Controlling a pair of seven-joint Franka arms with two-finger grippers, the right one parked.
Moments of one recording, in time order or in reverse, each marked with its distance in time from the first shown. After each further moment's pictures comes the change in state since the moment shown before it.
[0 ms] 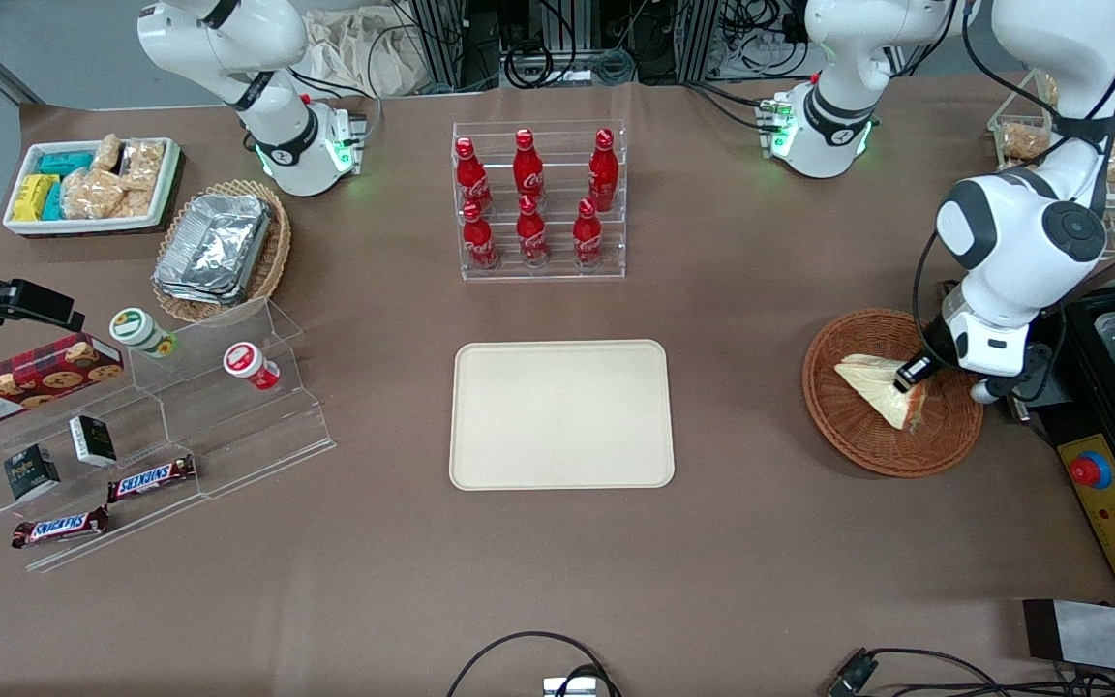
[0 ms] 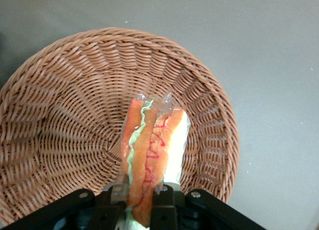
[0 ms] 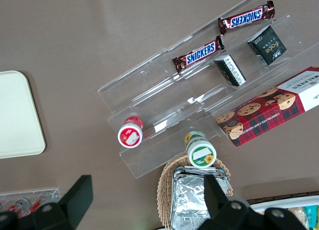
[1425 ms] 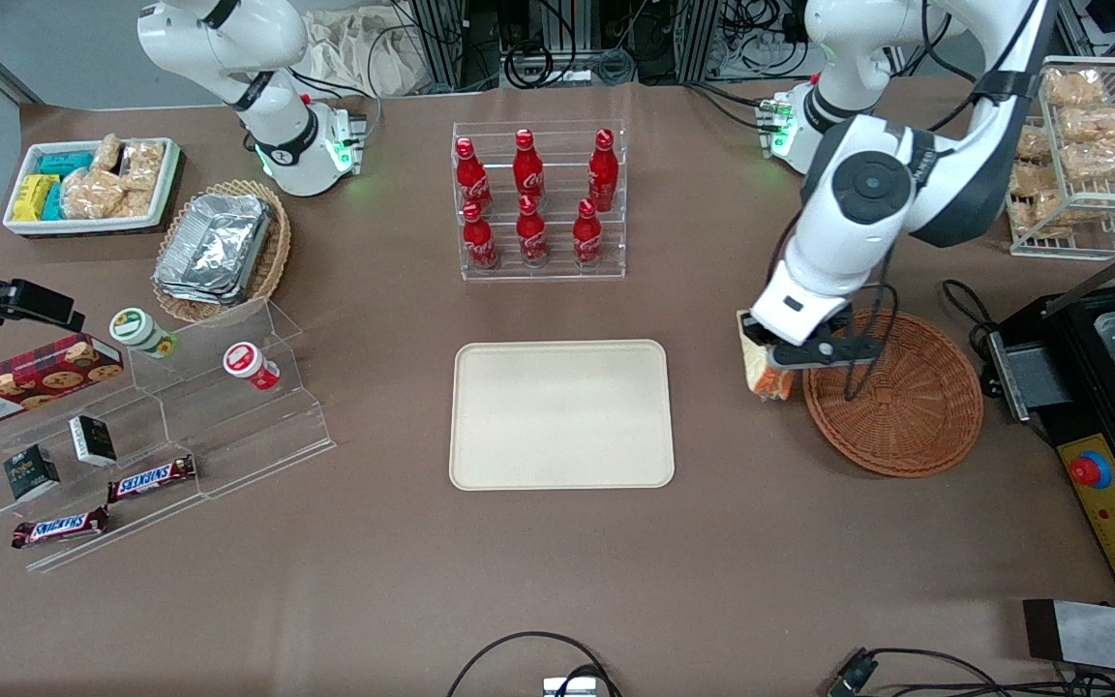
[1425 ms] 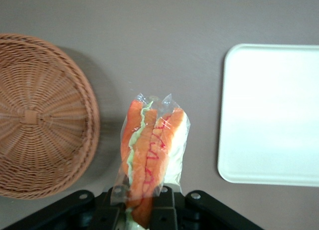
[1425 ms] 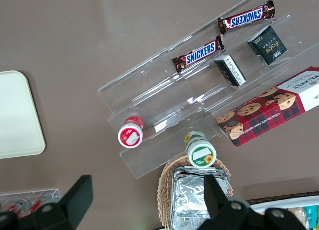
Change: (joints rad) arm -0.004 -0.030 -0.471 0.292 0.234 -0.456 -0.114
